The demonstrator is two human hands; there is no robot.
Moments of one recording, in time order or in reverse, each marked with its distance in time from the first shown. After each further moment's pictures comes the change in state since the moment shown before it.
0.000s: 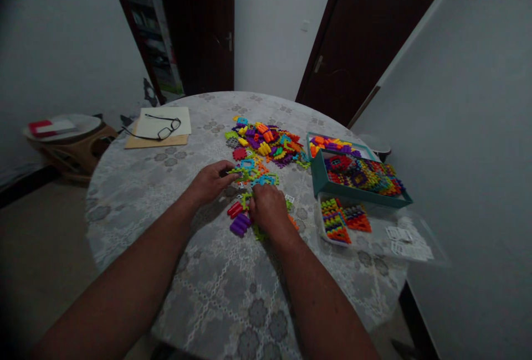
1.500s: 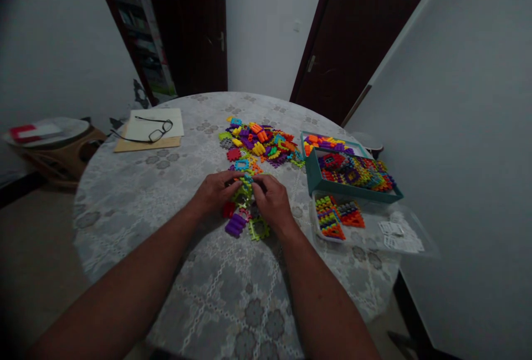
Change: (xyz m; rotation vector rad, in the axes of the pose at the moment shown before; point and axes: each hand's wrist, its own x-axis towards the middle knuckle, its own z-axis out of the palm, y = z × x) left_hand -0.009 0.007 0.029 0.085 -0.037 0.174; right_hand 0.001 0.022 -0.009 0.721 0.378 -0.030
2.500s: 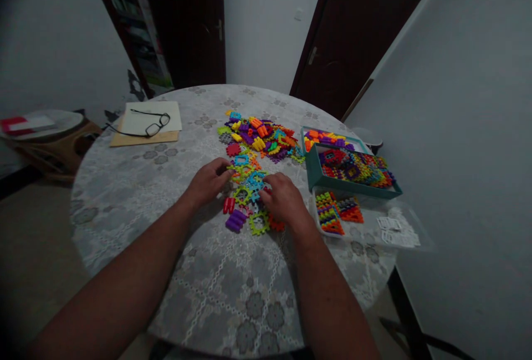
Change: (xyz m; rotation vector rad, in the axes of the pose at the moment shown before) left_hand 0.004 -0.006 -0.016 -0.008 0.035 -0.246; right_hand 0.004 -0.001 -0.042 -0.520 -0.371 0.067
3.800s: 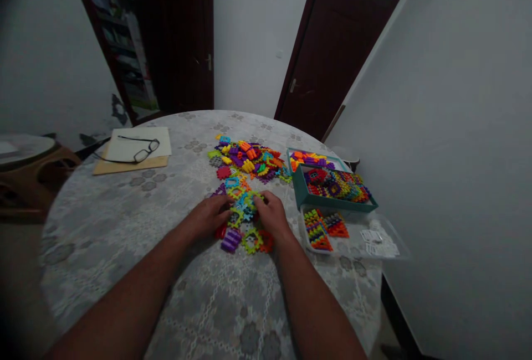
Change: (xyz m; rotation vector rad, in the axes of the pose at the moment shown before) left_hand -0.005 -0.011 0.012 0.288 -0.279 0.180; right_hand 0.025 0.009 0.043 0.681 0.288 0.233
